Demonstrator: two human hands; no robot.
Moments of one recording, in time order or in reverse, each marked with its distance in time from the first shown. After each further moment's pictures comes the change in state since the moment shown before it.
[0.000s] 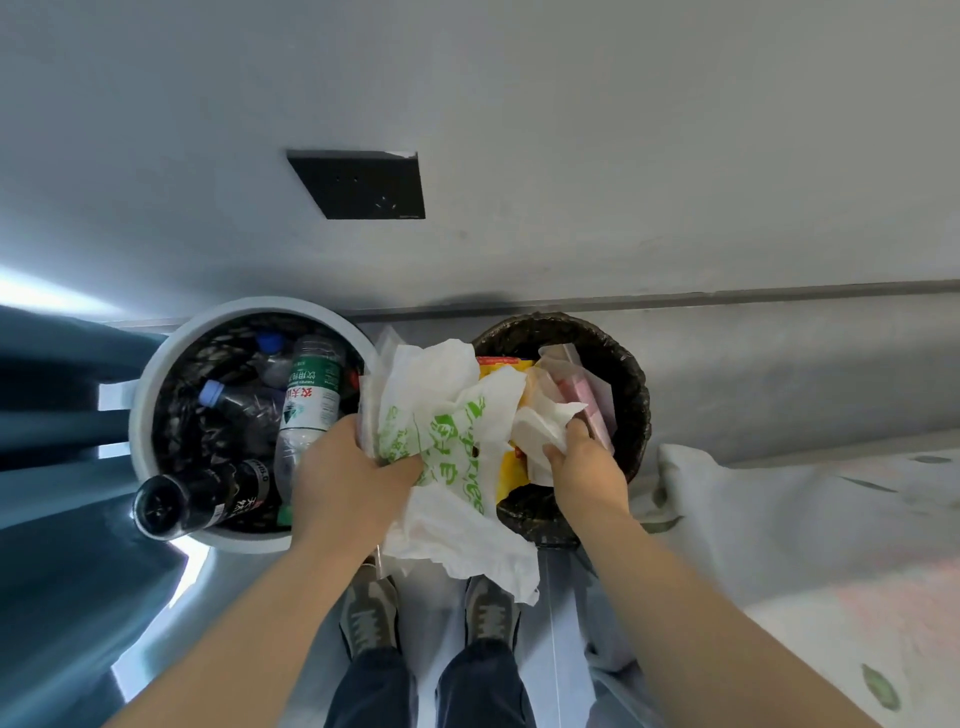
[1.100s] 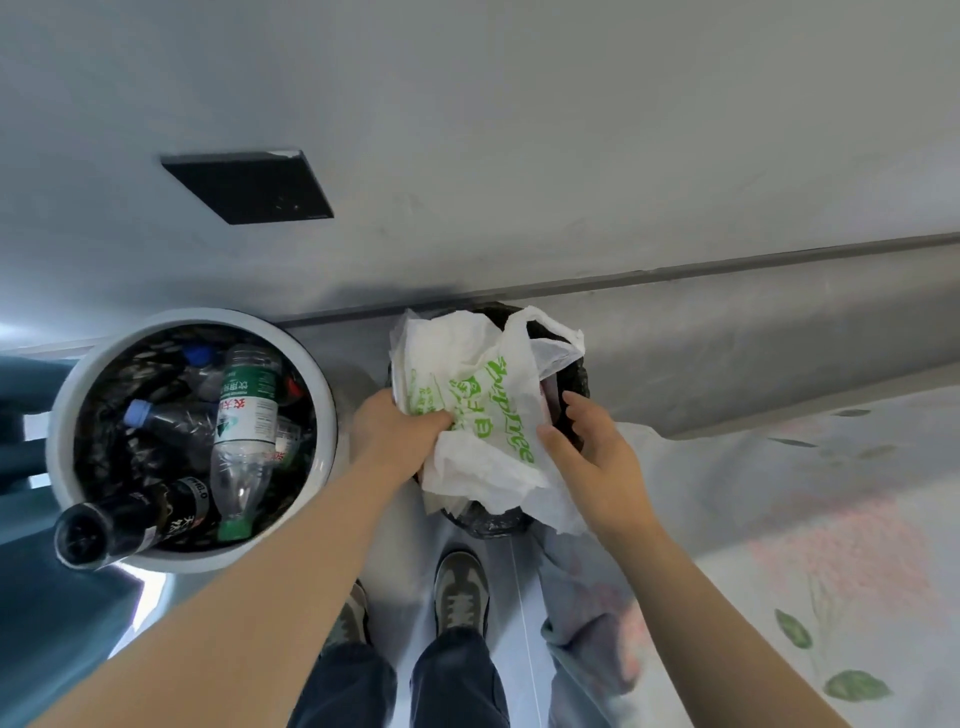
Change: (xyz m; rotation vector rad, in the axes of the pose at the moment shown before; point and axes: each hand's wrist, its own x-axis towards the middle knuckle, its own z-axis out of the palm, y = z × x) left_hand 0.031 0.036 0.083 -0.153 -0.217 -0.073; right_hand -0.052 0.041 -0.061 0.836 0.115 -0.088
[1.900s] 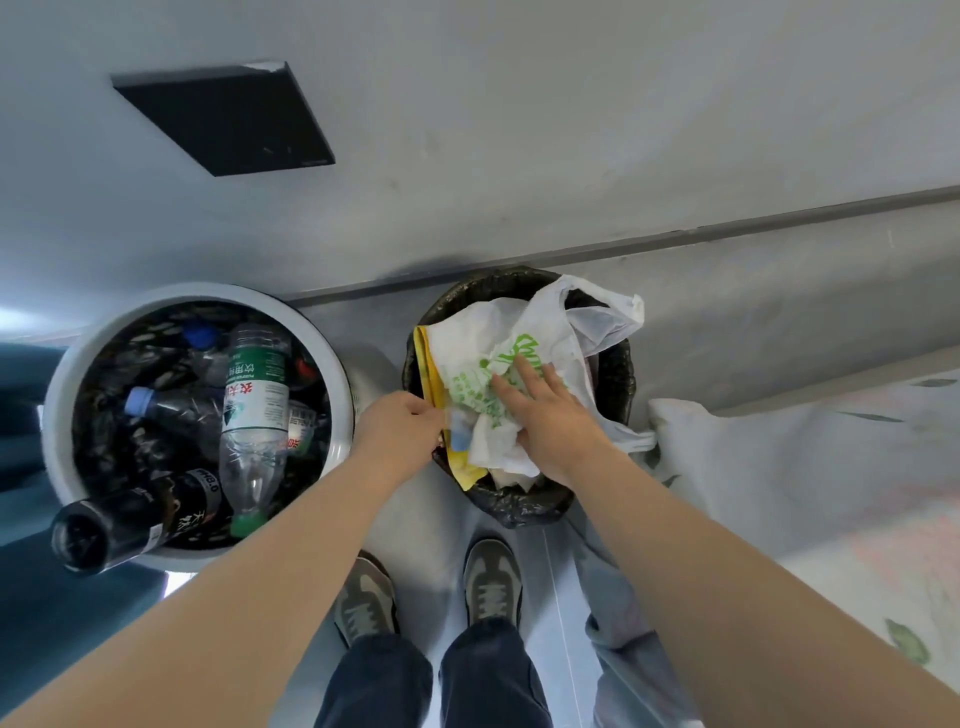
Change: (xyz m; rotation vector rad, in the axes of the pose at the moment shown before) left_hand 0.034 -0.042 -0.004 0.145 -0.131 -0.078; right_hand 0.077 0.047 0.069 -1.056 -0.470 -0.243
